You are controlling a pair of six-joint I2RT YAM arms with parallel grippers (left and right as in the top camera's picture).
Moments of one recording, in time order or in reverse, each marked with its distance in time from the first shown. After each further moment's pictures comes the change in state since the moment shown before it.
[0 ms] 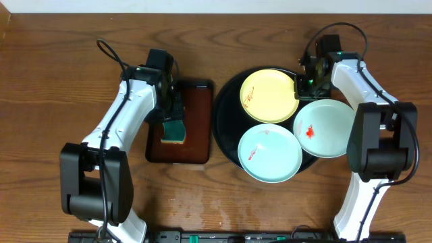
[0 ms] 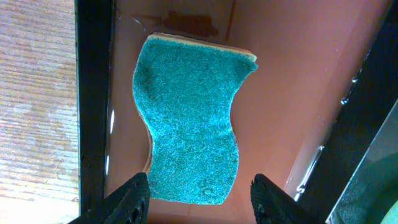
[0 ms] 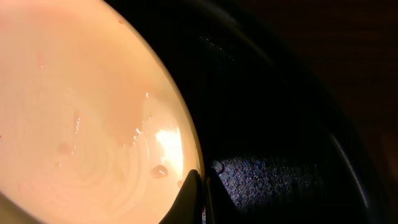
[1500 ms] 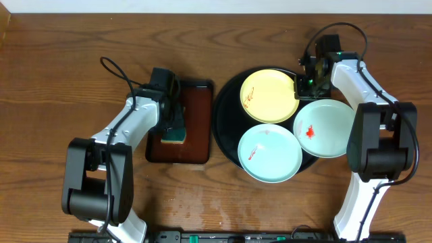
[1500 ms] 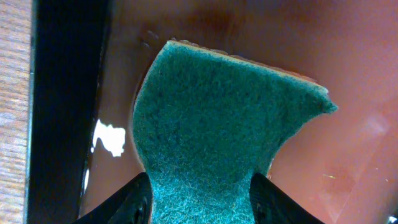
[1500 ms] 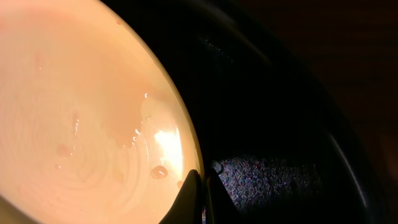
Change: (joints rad) left arm -0.001 0.000 -0.246 0.326 -0.055 -0.076; right arm 0.000 0.000 -0.001 0.000 0.010 0.003
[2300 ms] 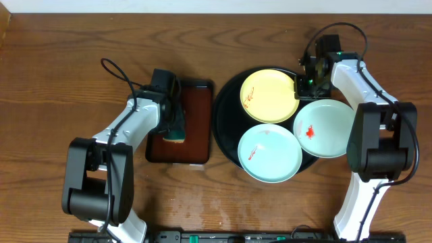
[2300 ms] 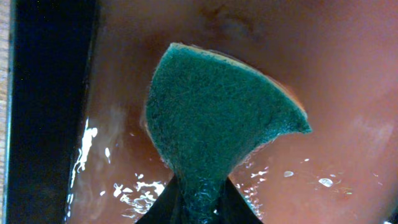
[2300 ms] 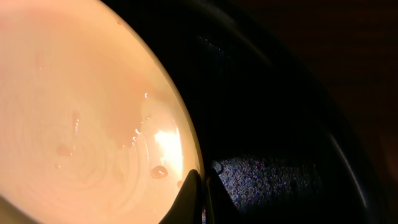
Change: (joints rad) left arm -0.004 0.000 -0.014 0.027 0.007 -0.021; right arm 0.000 0.000 0.000 -0.001 0.000 0.000
